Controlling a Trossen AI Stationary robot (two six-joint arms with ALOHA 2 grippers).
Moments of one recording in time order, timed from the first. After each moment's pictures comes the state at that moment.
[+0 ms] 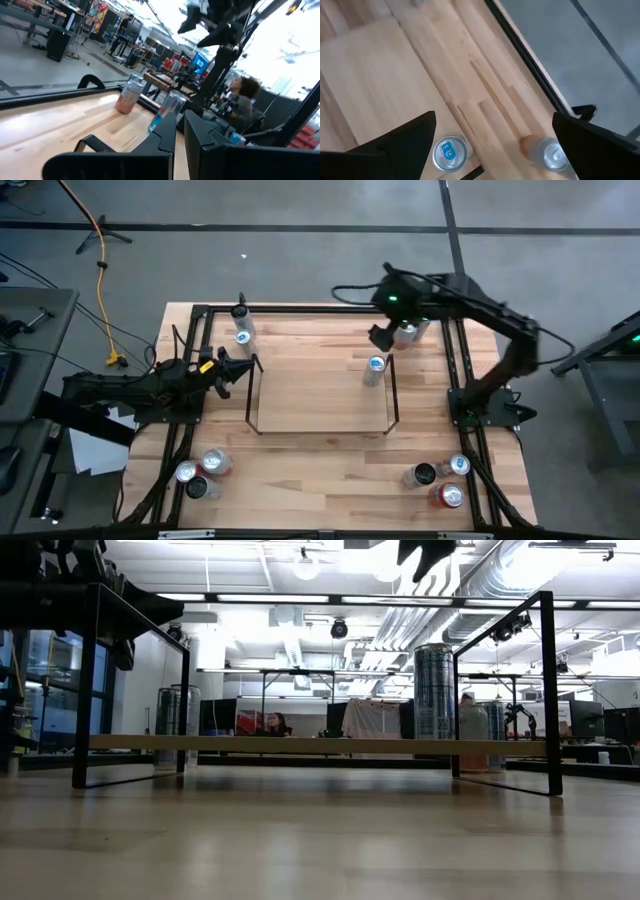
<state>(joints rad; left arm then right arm) 0.06 0.21 0.01 0.35 -0.27 -0.49 -0.26 1.55 1.95 -1.39 0.24 0.21</state>
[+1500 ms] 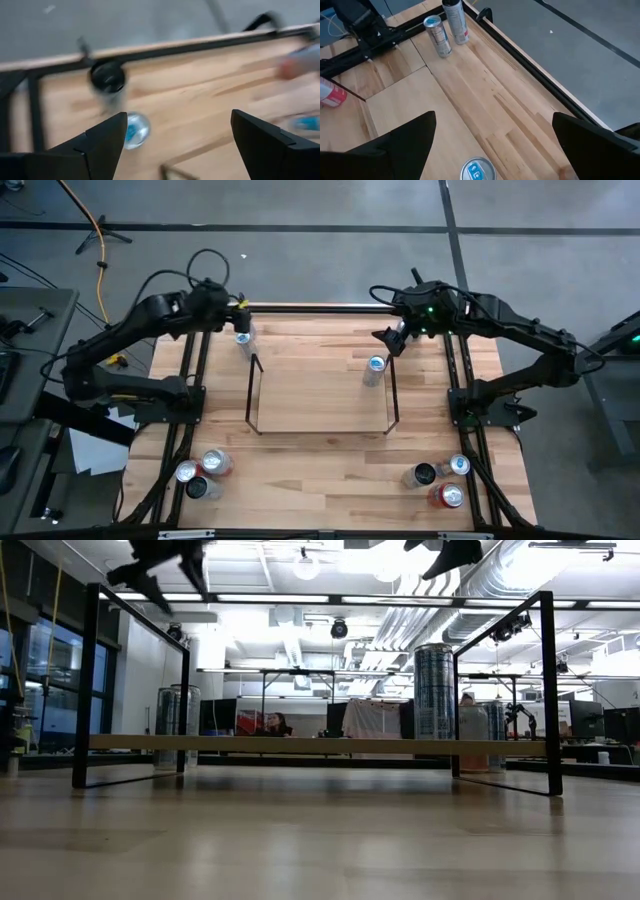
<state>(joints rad) 0.50 1.07 1.27 -1.13 -0.36 -0.76 -0.26 1.23 1.51 -0.97 0.18 0.29</state>
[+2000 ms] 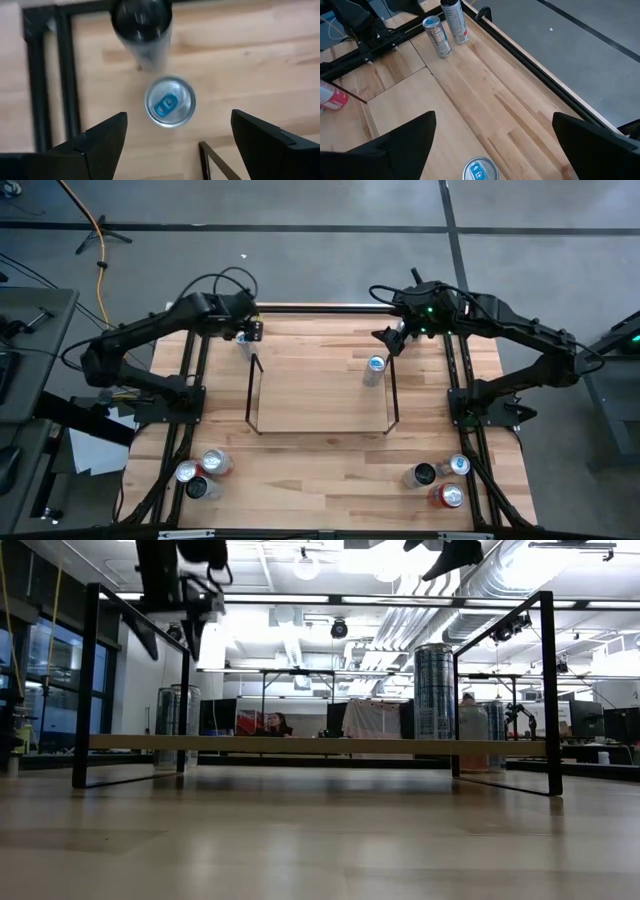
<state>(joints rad) 0.54 1.28 1.19 -1.21 -0.32 -0.89 -0.26 1.24 1.51 -0.97 0.18 0.31</state>
